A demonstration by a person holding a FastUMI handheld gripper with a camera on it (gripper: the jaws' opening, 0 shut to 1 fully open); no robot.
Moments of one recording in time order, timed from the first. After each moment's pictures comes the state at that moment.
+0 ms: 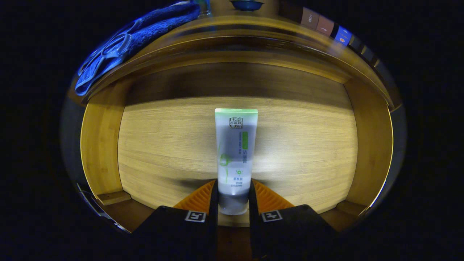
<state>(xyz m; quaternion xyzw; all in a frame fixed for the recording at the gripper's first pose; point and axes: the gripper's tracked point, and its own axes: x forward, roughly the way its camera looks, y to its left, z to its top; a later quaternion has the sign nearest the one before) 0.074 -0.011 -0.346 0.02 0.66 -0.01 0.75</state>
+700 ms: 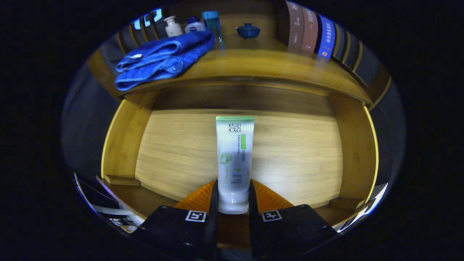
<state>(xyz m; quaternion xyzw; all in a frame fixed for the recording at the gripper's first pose) 0.072 -0.013 -0.299 0.03 0.56 0.03 0.83</state>
